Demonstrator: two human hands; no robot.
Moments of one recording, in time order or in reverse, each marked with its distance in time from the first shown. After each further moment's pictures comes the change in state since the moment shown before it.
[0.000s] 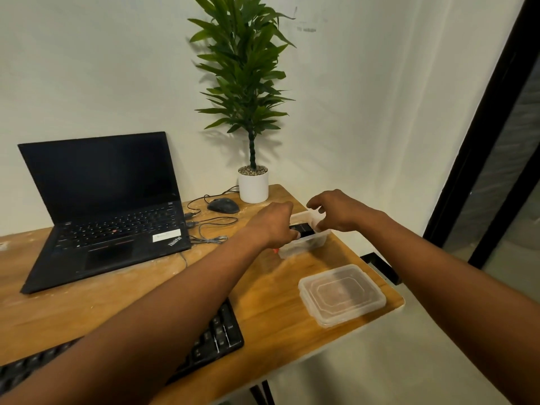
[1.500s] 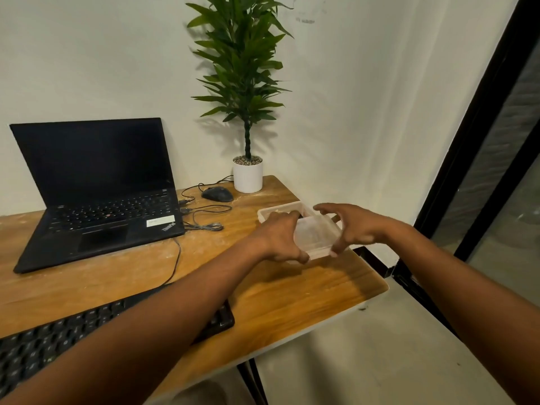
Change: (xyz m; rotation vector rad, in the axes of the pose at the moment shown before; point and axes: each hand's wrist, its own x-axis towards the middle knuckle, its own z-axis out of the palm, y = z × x) left_hand -0.042 0.029 0.023 -0.150 -0.090 0.048; right_hand -0.067 0.032 0.002 0.254 -0.185 0.024
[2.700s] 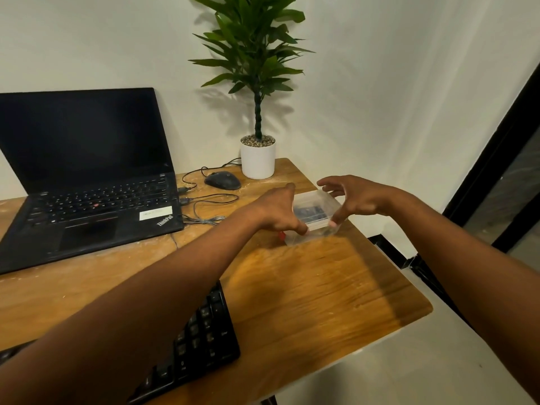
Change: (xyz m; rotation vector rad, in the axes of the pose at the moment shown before) left_hand 0.078 -0.063 -0.014 -0.044 -0.090 -0.111; right_hand 0.116 0.019 -0.005 0.140 -0.058 -0.013
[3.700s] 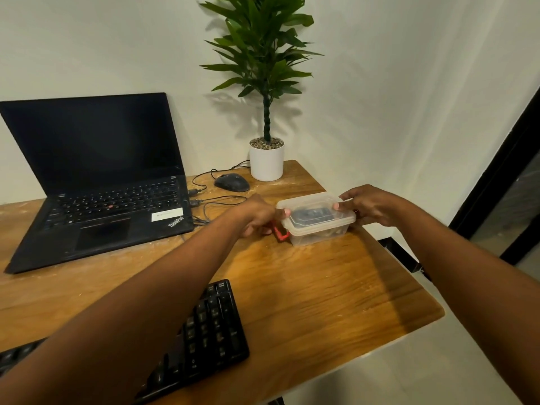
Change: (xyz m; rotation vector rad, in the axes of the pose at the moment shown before) left_hand -0.008 -0.040 -0.003 -0.861 -0.008 -0.506; right_hand 0.016 0.020 0.016 0.498 0.099 0.326
